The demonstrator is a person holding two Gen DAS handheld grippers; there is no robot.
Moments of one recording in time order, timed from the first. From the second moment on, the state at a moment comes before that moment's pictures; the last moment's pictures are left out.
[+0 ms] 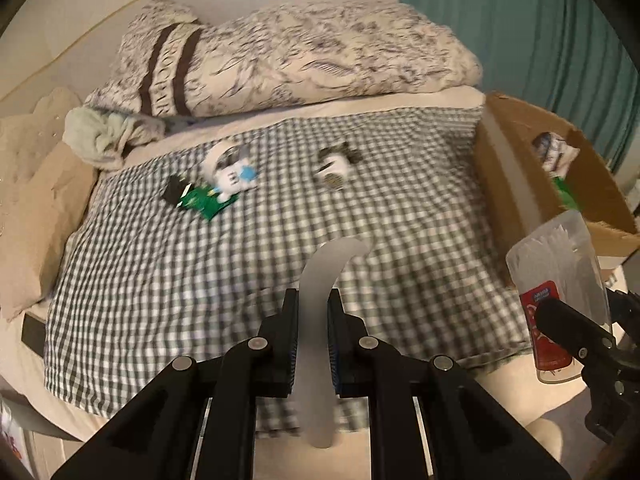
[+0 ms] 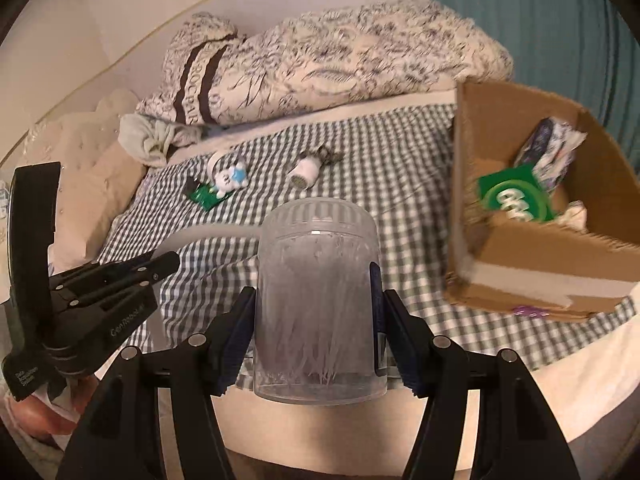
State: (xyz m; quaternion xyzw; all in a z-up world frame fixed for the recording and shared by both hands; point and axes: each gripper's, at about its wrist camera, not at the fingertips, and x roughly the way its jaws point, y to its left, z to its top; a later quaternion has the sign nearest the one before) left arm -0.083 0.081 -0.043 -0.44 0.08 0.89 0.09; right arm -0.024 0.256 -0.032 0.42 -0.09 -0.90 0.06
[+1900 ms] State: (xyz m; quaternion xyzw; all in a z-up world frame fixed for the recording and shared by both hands) left arm -0.072 0.242 0.040 -0.31 0.19 0.92 0.14; right arm 0.023 0.425 0.031 0.35 -0.12 -0.92 -0.12
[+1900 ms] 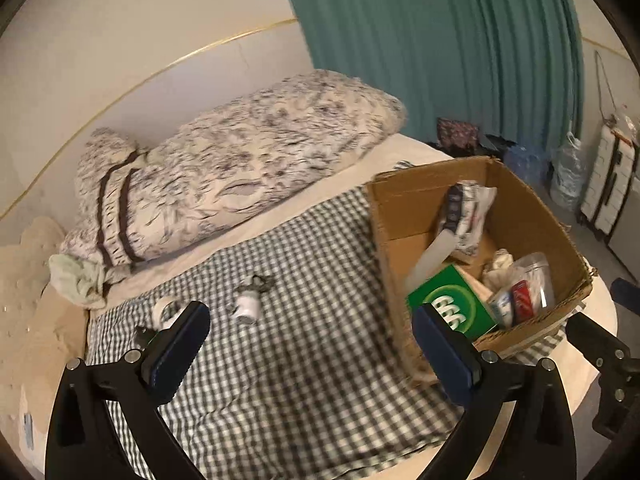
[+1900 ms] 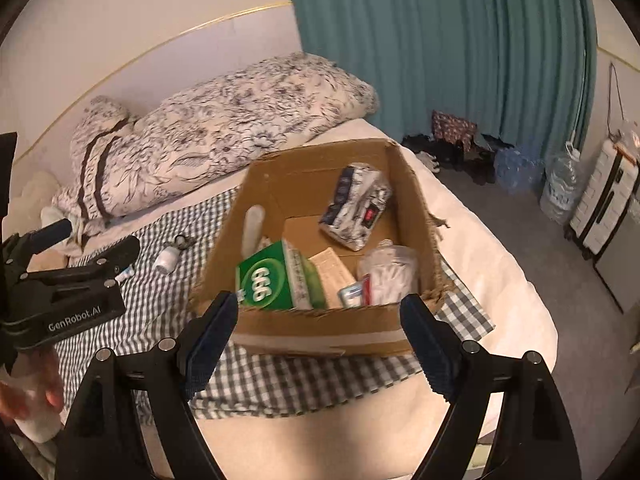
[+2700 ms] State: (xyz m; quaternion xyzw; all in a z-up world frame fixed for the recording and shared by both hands) left arm -0.114 0.034 -0.020 -0.36 0.00 0.93 -0.04; right arm -0.038 0.272 -0.015 0.33 -0.10 -0.94 -0.04
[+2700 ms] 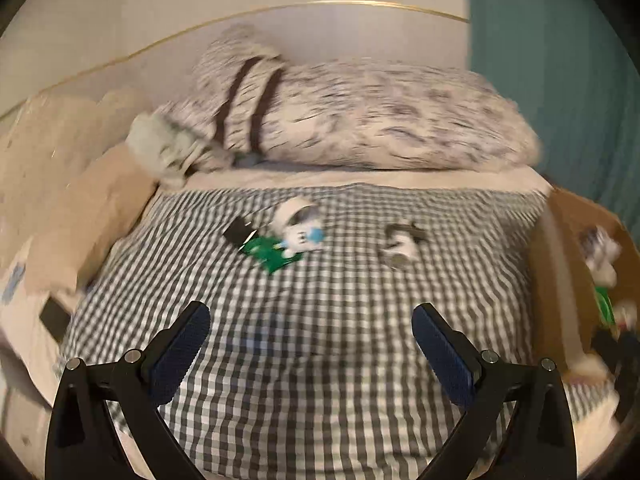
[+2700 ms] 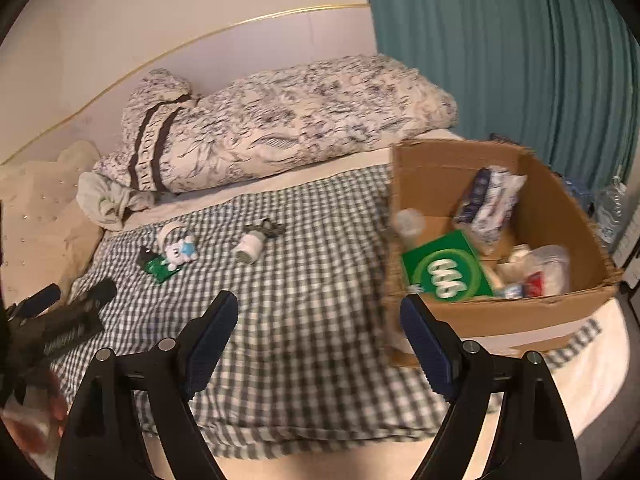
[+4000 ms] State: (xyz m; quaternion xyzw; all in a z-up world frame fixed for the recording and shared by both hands) left arm -0.114 -0.083 -0.083 -0.42 0.00 0.90 -0.05; right arm -0.056 0.176 -0.034 0.37 -0.13 -0.92 0.05
